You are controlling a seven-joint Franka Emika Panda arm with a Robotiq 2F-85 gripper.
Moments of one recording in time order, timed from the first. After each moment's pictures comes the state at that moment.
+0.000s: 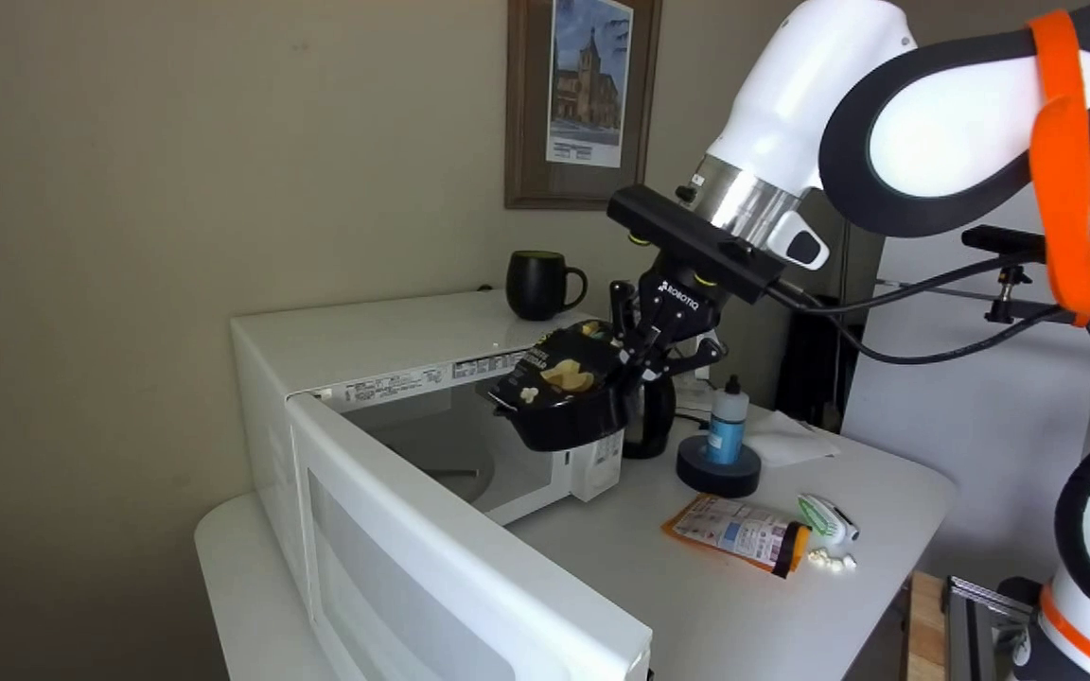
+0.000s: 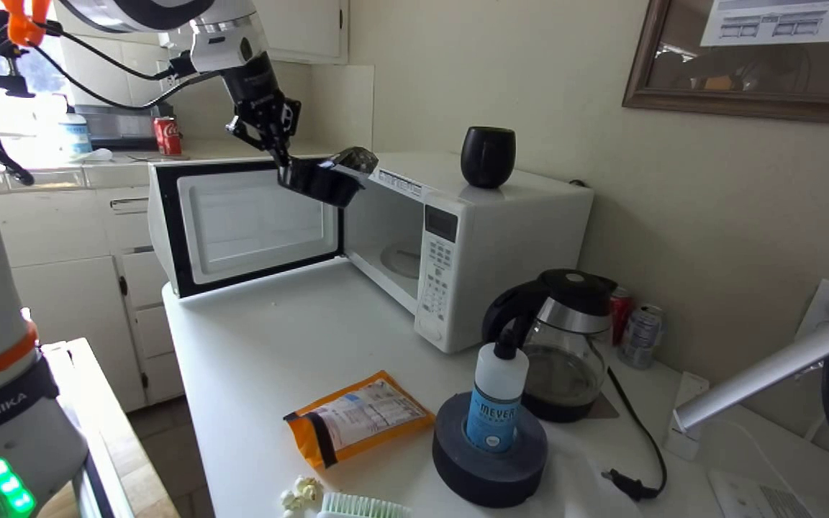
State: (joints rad) arm 0.06 -0.71 0.25 -2.76 0.19 2.48 1.70
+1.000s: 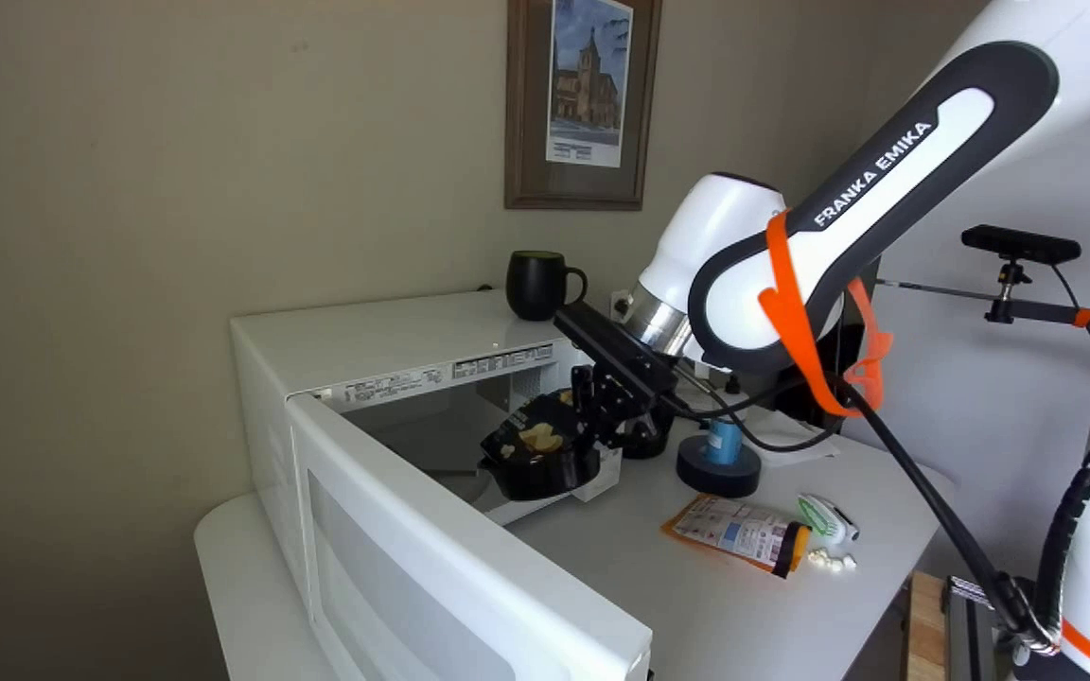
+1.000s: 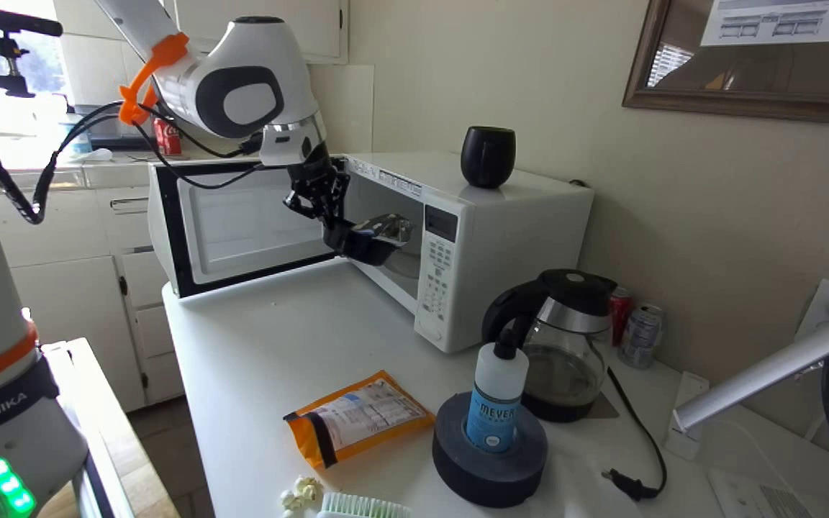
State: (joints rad) arm 0.01 -0.24 0.19 -2.74 0.20 2.92 1.68
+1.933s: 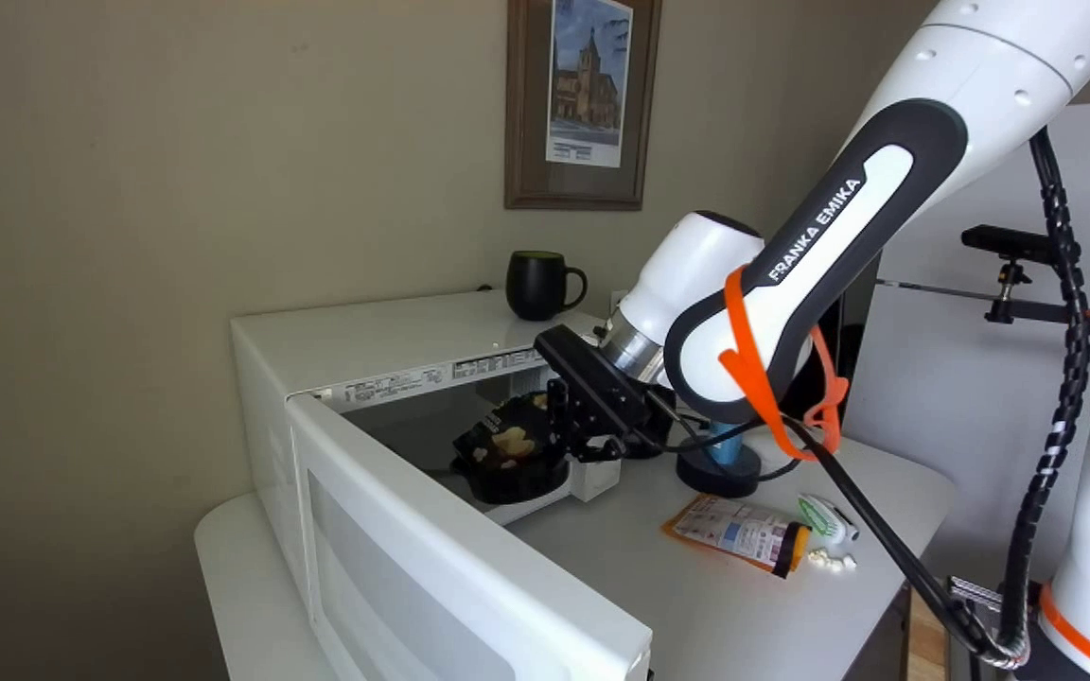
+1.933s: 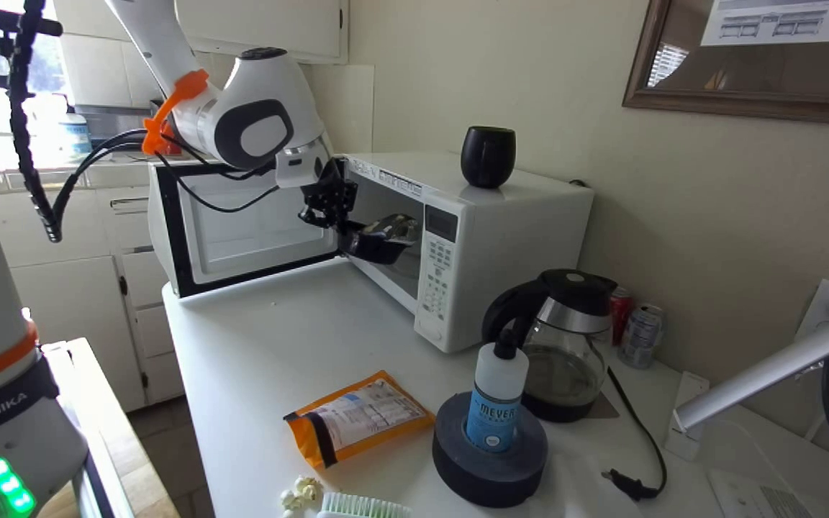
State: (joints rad) arm 0.01 -0.07 0.20 -2.70 0.15 3.16 1.67
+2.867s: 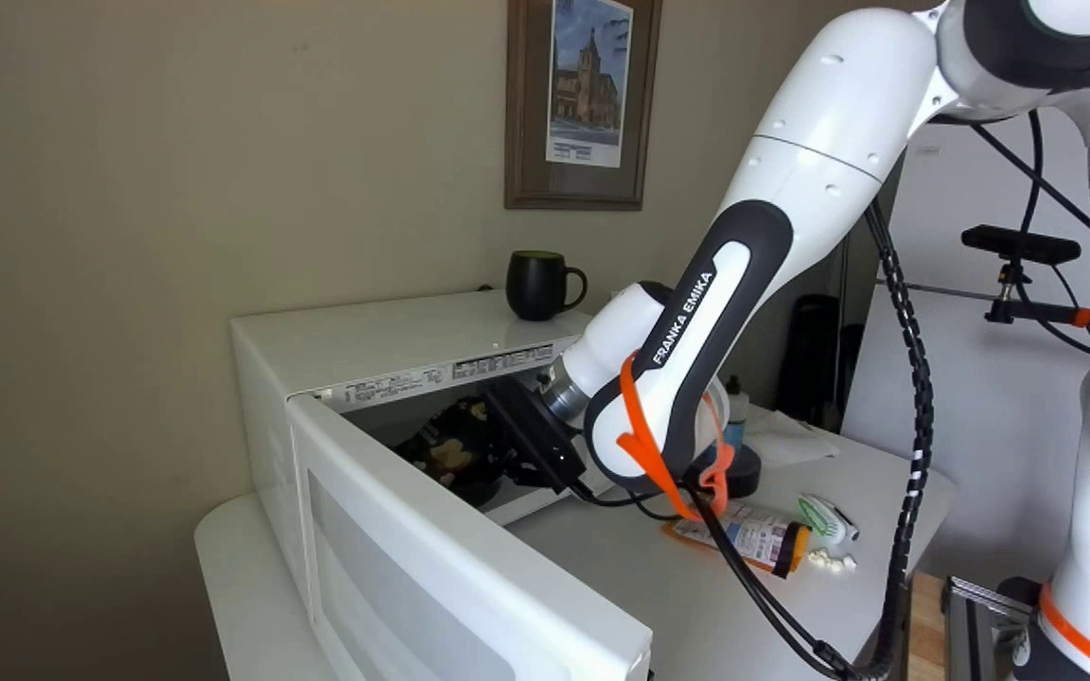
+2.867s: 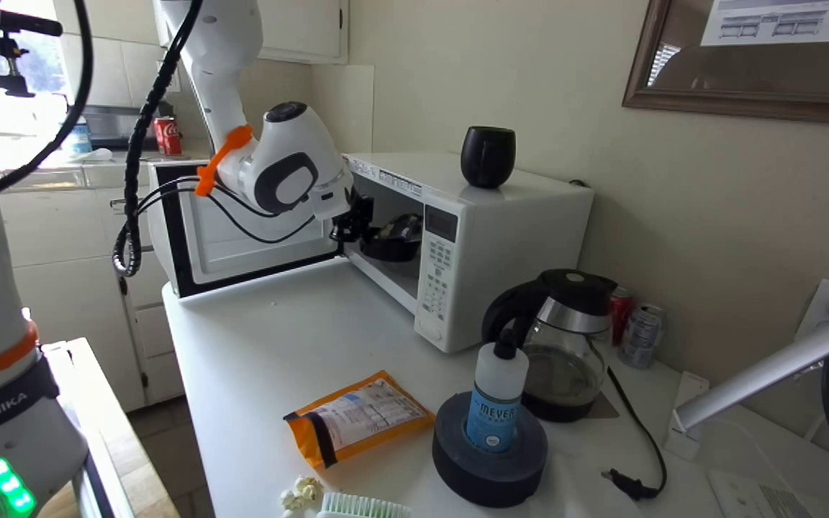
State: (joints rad) arm 0.13 0.30 0.11 -2.49 0.18 3.47 1.47
